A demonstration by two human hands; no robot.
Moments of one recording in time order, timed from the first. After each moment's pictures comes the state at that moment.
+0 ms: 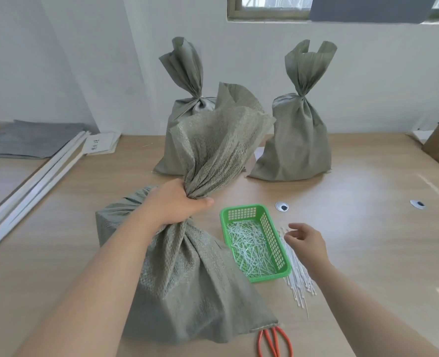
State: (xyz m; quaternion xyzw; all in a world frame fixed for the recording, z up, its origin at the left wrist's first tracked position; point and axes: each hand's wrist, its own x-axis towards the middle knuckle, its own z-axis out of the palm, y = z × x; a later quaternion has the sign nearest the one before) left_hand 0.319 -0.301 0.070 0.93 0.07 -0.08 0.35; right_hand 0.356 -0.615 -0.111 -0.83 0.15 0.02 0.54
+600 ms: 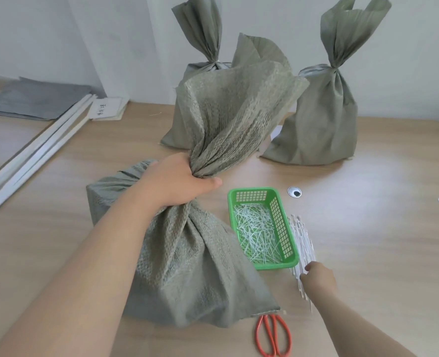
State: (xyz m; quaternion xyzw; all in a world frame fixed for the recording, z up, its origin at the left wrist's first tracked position) left_hand 0.326 -0.299 0.064 0.94 0.08 -0.07 0.33; right_hand 0.334 -0.650 -0.238 -0.94 0.21 0.19 0.20
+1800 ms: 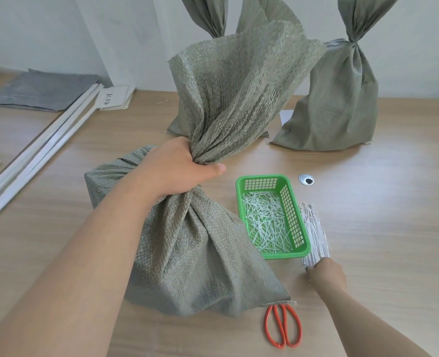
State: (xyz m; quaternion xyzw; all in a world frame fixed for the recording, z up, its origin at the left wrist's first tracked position) left_hand 0.322 -0.301 0.063 0.93 0.11 -0.06 0.35; right_hand 0.336 -0.656 -0.277 -0.93 0.23 0.20 0.19
